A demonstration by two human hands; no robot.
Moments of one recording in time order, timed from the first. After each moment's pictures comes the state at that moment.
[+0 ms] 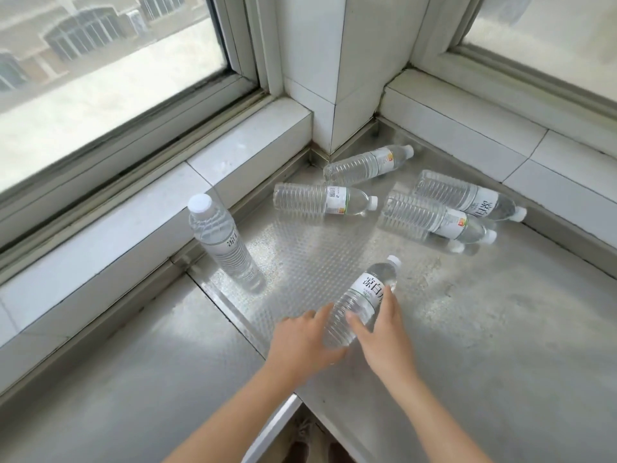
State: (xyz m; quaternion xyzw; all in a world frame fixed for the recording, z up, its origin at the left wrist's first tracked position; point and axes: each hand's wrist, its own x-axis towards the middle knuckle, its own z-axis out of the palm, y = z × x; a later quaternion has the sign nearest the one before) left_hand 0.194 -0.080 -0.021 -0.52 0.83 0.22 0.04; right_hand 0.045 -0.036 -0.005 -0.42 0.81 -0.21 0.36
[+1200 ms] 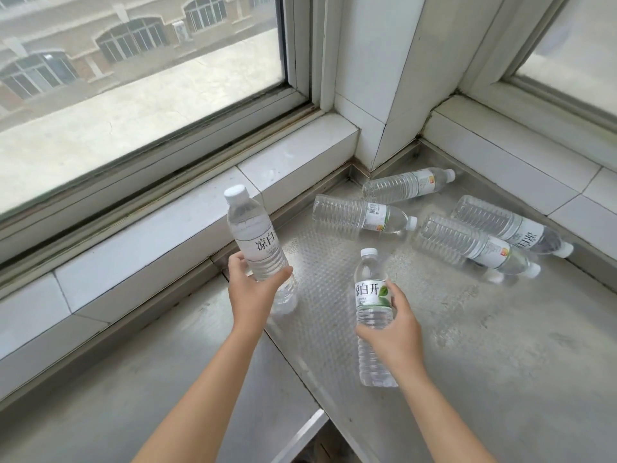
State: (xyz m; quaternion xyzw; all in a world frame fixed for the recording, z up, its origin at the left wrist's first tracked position) left_hand 0.284 -0.157 -0.002 -0.69 0.38 0.42 -0.45; right_hand 0.076 -0.072 0.007 -0.36 0.77 -0.33 0.41
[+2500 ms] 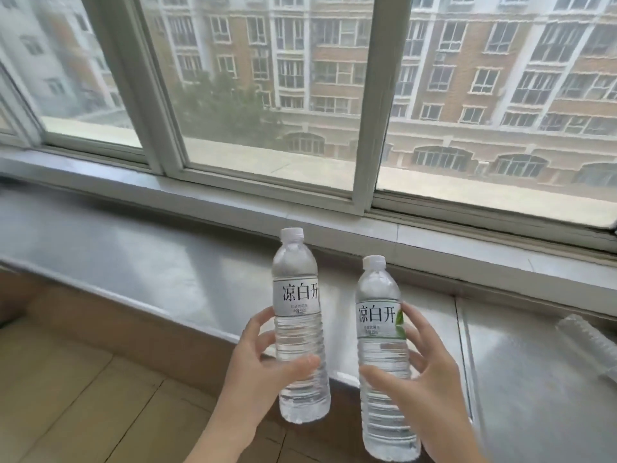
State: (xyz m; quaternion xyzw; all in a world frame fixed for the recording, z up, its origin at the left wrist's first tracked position) left_hand 0.367 0.328 0.173 -0.69 0.11 0.28 -0.66; right_hand 0.228 0.173 0.182 -0.71 0.29 -0.25 0.59
